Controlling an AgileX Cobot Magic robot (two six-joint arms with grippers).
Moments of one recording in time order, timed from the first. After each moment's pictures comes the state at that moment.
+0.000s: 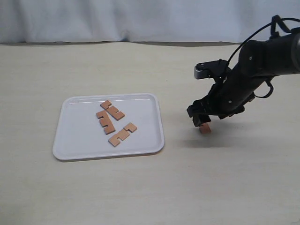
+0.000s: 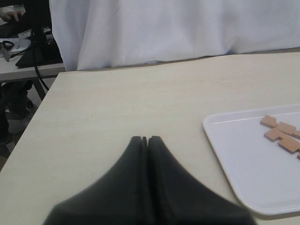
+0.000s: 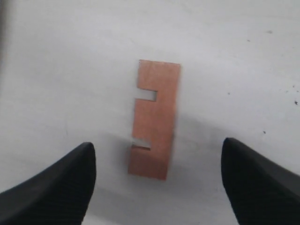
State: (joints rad) left arm 0.02 0.00 0.00 -0.06 0.32 0.16; right arm -0.02 1.93 -1.12 0.14 0.61 -0.15
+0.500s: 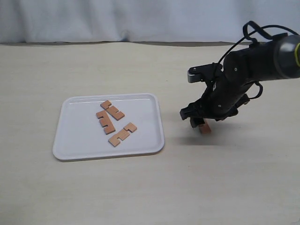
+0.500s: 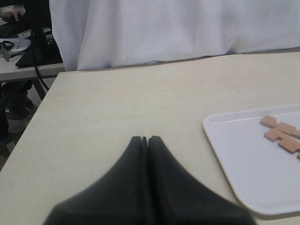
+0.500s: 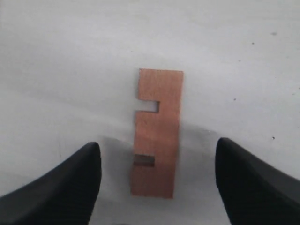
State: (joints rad) left arm 0.02 0.00 0.00 -0.06 0.32 0.16; right arm 0.04 1.97 -1.13 -0.04 0.56 0.10
